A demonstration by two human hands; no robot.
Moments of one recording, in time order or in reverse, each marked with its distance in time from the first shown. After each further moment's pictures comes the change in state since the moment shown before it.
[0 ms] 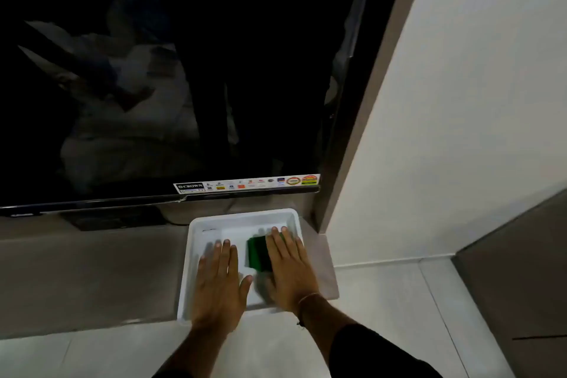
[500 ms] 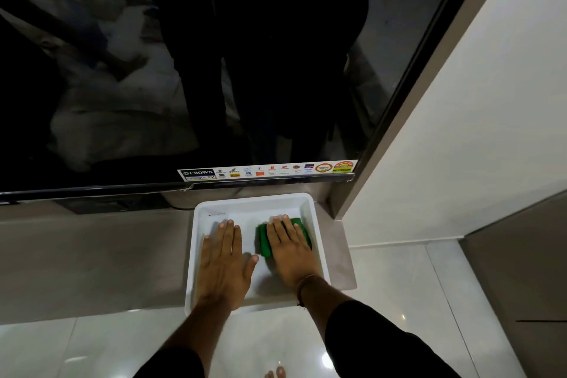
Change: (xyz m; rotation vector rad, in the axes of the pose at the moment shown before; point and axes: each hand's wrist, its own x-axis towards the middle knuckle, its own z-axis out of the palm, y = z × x) left_hand 0.041 -0.034 0.033 0.002 0.014 0.017; right_hand 0.045 0.002 0.054 -0.145 -0.129 -0.002
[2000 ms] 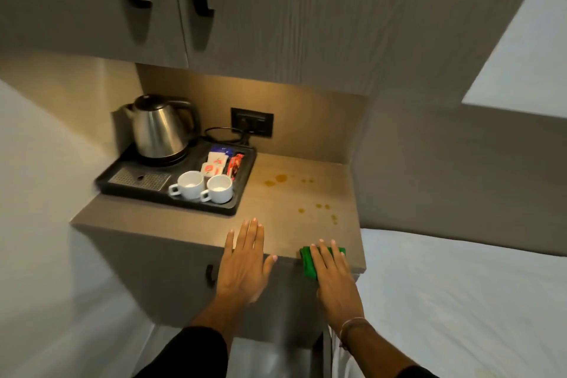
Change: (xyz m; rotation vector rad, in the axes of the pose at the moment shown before) left_hand -0.130 1.071 -0.020 0.062 0.021 1.521; right_hand -0.720 0.655 -0.230 -0.073 0.530 1.495
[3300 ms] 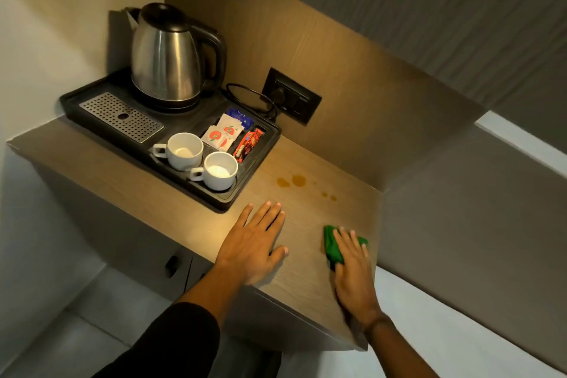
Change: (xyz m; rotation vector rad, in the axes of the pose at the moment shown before) left_hand 0.142 -0.020 0.078 -0.158 0.012 0.070; right_hand 0.172 0.091 0.018 0.244 -0.139 -0.022
